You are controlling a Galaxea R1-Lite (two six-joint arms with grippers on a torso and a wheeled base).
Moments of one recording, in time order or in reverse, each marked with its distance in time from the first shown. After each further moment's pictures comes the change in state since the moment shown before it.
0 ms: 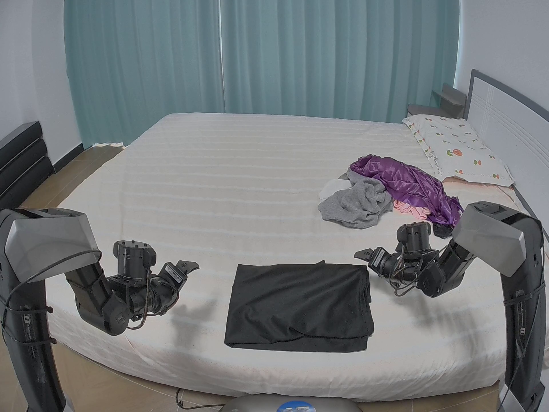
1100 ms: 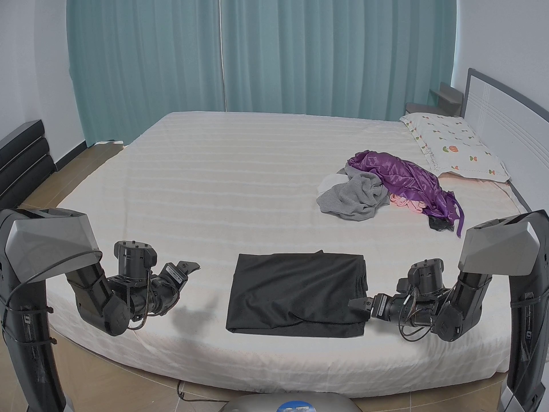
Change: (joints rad) left arm -0.003 0.001 0.000 -0.001 -0.001 0.001; right arm 0.068 -0.094 0.510 -0.341 0.155 -0.155
